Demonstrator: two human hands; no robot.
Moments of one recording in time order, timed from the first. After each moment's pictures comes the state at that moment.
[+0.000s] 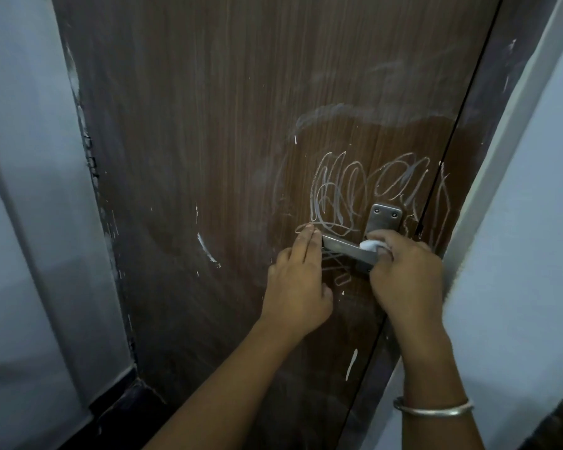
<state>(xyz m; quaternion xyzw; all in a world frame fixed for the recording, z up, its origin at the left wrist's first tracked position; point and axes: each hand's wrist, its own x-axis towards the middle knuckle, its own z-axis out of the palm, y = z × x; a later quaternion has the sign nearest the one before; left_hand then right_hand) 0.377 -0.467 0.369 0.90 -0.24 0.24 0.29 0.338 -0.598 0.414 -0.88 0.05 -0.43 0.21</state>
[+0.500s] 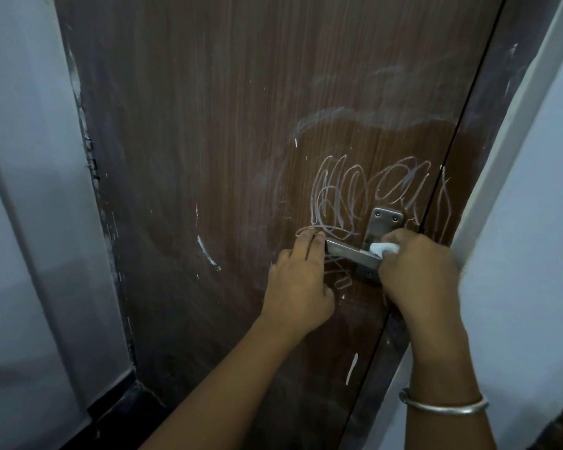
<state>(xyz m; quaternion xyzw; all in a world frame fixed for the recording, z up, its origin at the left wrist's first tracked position) 0.378 -0.466 0.380 0.90 -0.24 0.23 0.28 0.335 -0.602 0.437 -0.91 0.13 -0.35 0.18</state>
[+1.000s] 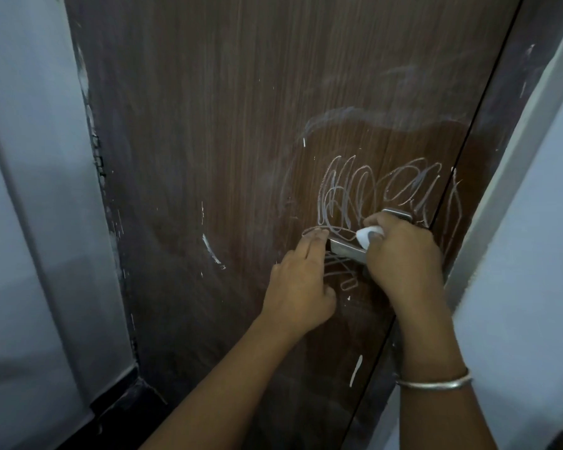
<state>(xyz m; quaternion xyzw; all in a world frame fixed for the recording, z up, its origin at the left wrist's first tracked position) 0.378 -0.458 0.383 0.89 -0.25 0.21 0.33 0.357 -0.585 0.442 -0.91 0.09 -0.37 0.15</state>
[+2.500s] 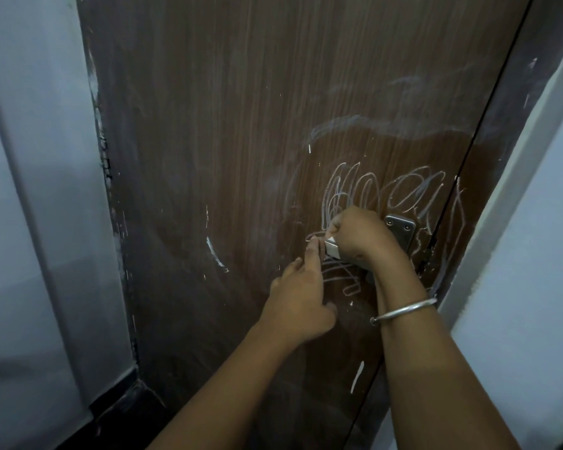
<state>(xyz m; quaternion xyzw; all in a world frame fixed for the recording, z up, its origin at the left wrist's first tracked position) 0.374 -0.450 0.381 0.91 -0.23 0.11 0.34 0.400 -0.551 0.483 -0.99 0.06 -0.08 0.11</state>
